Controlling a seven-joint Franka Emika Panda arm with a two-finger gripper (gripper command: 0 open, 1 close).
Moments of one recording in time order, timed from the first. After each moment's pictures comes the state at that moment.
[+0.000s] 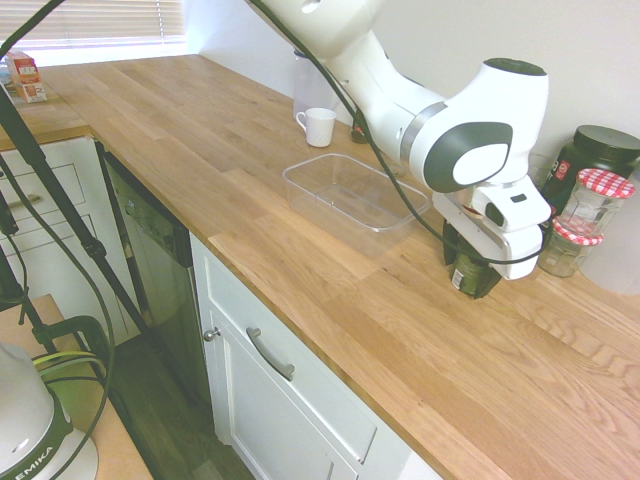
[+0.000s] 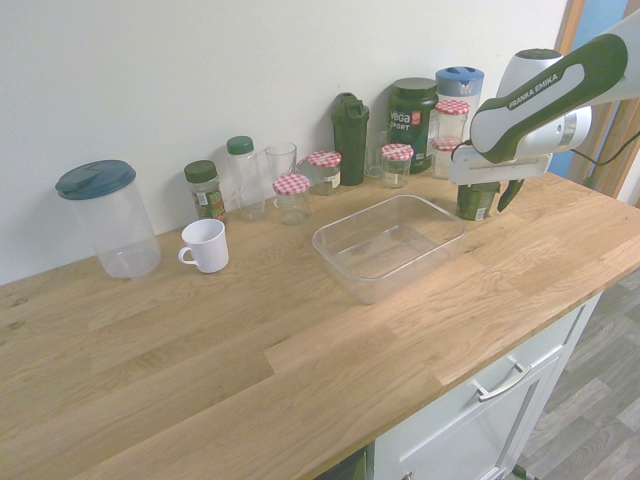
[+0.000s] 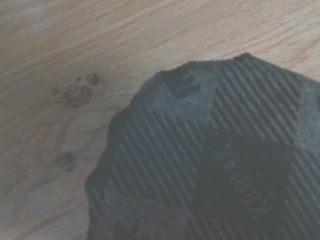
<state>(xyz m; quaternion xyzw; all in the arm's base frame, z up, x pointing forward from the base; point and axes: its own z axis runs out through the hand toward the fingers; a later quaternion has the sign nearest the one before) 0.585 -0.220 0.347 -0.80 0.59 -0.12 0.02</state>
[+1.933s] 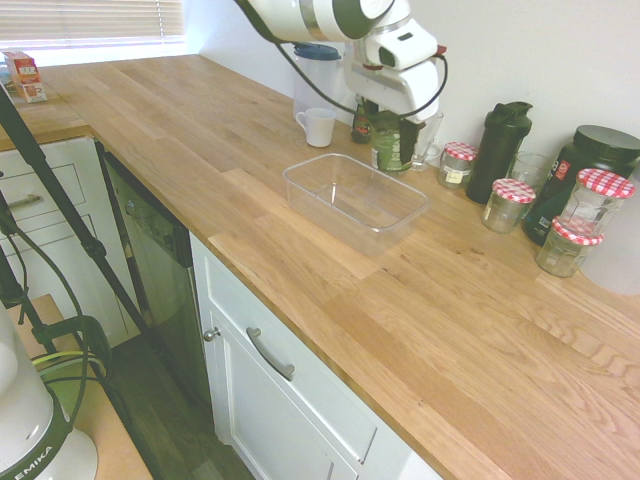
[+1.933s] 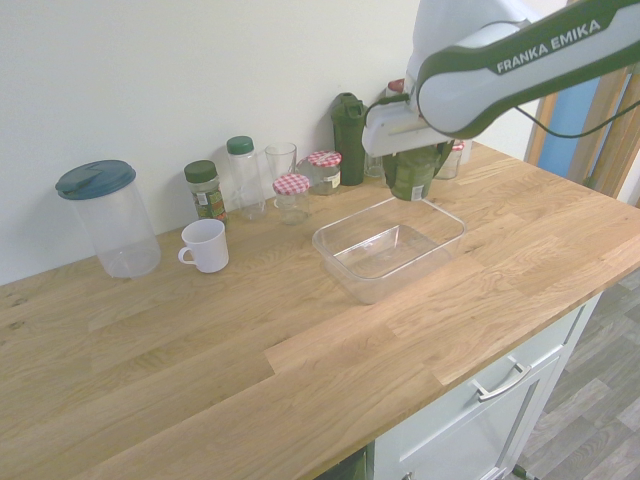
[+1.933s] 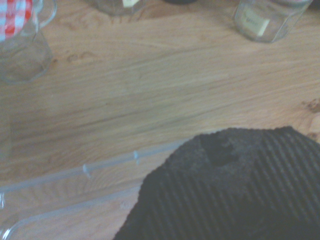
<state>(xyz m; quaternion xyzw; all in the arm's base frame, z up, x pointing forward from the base) 0.563 0.017 0.465 -0.85 0.50 -0.19 0.02</state>
